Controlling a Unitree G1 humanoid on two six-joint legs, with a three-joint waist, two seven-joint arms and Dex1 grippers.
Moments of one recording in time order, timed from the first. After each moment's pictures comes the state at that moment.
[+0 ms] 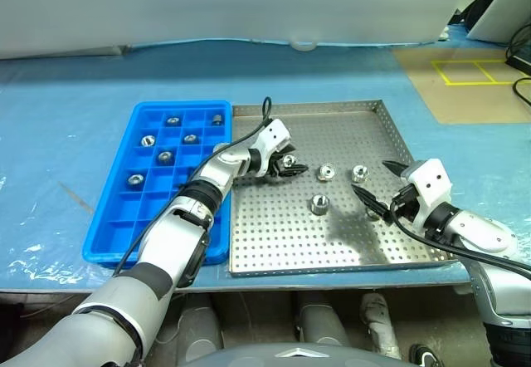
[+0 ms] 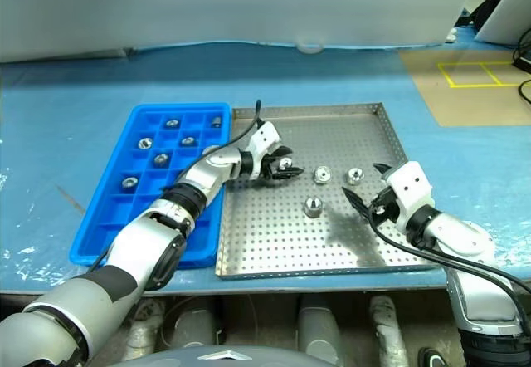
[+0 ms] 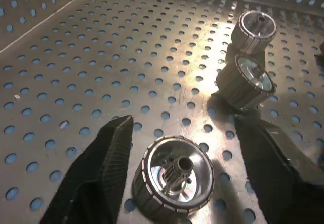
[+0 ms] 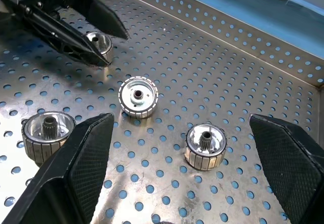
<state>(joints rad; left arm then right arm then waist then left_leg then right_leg) -0.99 0.04 -0.20 1.07 0.00 -0.05 -0.88 0.06 -0.62 -0.23 -0.41 0.24 0.41 0.64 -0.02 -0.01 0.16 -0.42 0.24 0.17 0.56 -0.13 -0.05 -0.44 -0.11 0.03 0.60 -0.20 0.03</state>
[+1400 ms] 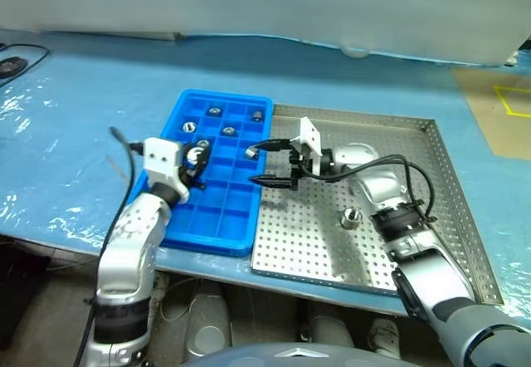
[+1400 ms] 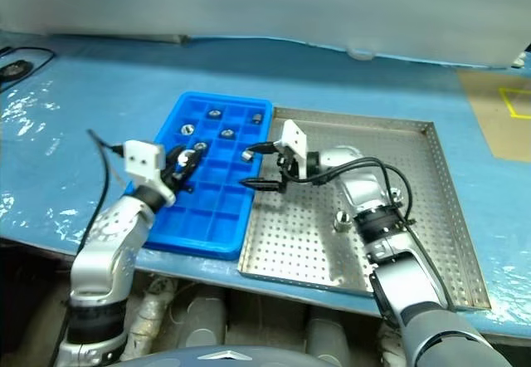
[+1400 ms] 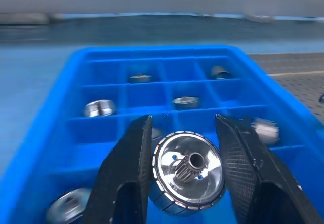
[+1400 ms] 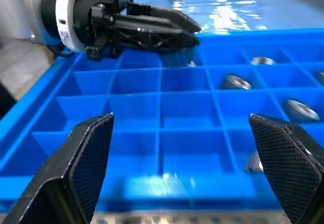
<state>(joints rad) -0.06 0.16 0.16 -0.48 -0.17 0.49 -0.29 -0.73 -0.31 0.26 0.41 0.26 0.15 1.20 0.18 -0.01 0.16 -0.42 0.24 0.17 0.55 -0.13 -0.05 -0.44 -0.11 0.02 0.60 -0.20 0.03</state>
